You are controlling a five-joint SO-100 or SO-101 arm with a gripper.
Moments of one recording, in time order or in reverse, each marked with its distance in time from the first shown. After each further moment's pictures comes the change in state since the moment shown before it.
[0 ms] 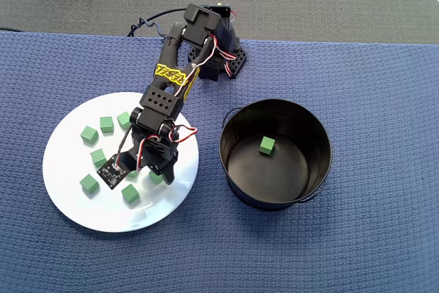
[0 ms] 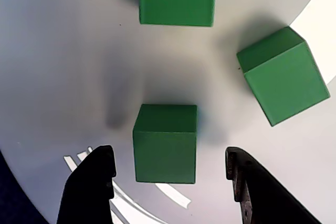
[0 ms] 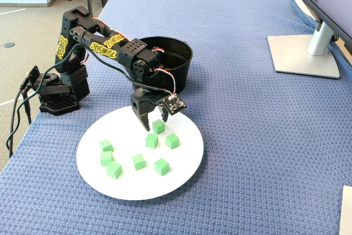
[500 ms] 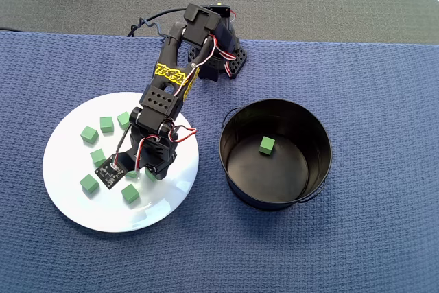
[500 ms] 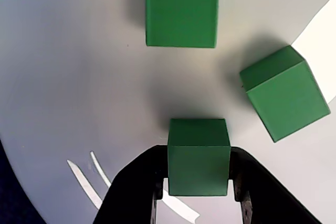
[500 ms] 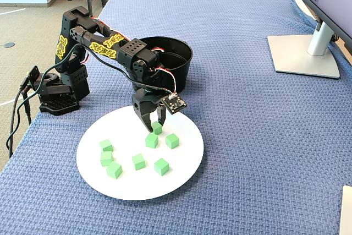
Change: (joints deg) arm 0.3 0.0 0.0 -2.3 1.1
